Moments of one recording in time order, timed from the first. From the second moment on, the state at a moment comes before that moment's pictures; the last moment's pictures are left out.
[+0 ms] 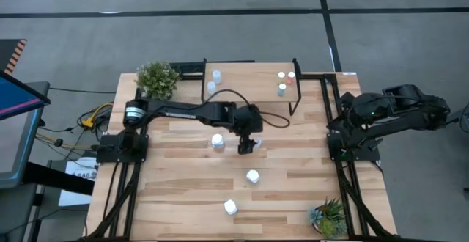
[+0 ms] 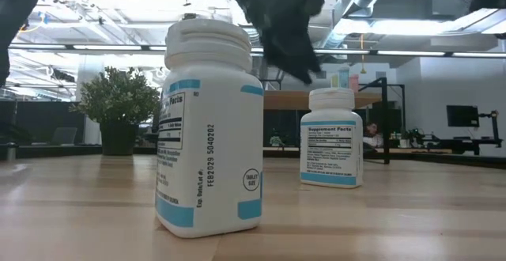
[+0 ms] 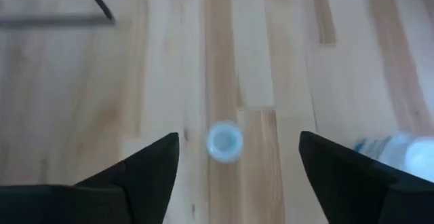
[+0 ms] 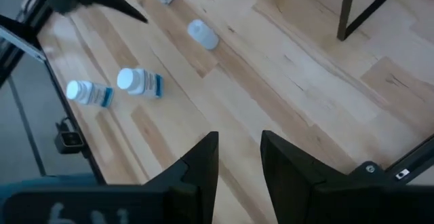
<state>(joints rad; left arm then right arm) 0.05 1.99 1.70 -0.61 0.04 0.06 0.11 0.63 1.15 -1.40 0.10 0.91</state>
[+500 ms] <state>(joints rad) 0.05 2.12 1.71 -0.58 0.01 0.10 0.11 0.63 1.15 -1.40 0.11 0.92</state>
